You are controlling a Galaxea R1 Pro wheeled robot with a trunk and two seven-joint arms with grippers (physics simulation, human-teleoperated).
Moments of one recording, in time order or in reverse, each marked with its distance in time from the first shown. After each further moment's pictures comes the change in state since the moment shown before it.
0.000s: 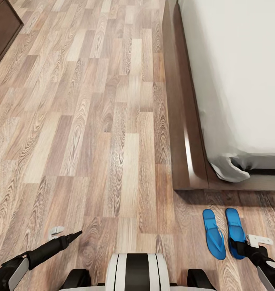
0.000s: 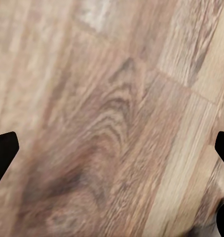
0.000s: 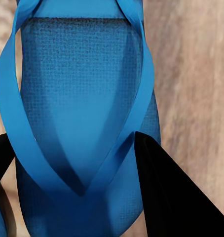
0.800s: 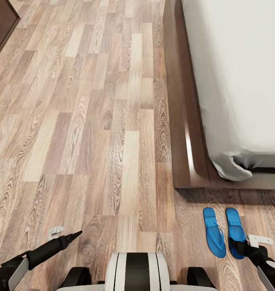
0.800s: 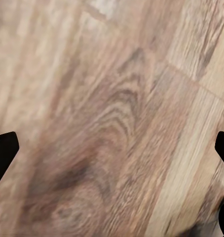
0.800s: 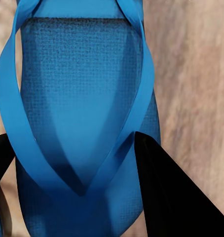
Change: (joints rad) left arm 0.000 0.001 0.000 0.000 0.000 0.000 0.000; right arm 0.000 0.000 0.000 -0.002 0.000 0.000 0.000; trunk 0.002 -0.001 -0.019
